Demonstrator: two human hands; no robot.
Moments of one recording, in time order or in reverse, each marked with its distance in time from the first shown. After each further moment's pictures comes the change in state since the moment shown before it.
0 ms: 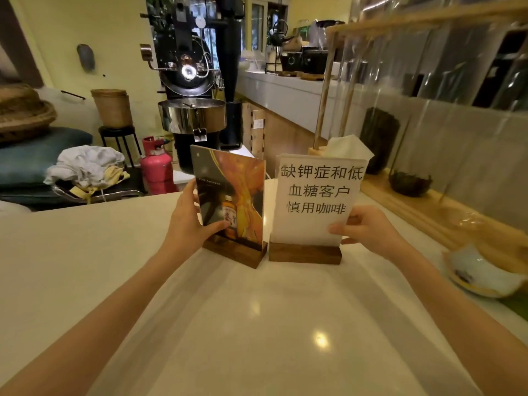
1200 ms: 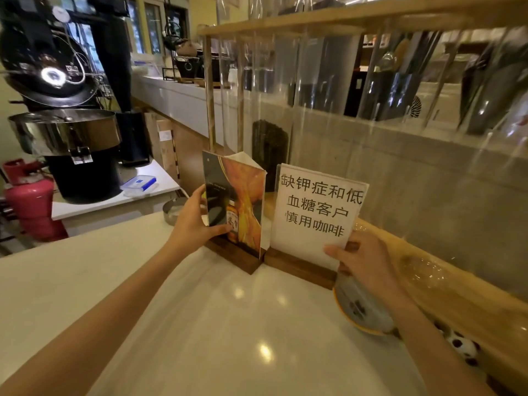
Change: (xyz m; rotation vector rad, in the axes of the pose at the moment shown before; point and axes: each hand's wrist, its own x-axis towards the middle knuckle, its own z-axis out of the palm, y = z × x) left_hand 0.109 0.107 0.220 -0.214 -0.346 0.128; right_hand -0.013 0.095 -0.143 -0.021 0.520 0.112
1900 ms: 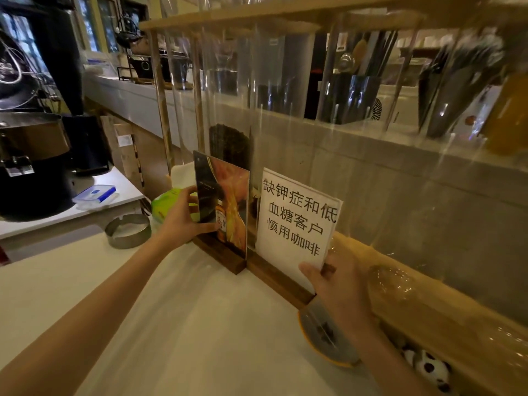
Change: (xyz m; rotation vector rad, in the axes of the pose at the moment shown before) left_hand 0.062 0.013 0.054 -0.114 -0.120 -0.001; right_hand -0.008 0.014 0.002 -0.150 0.230 -0.044
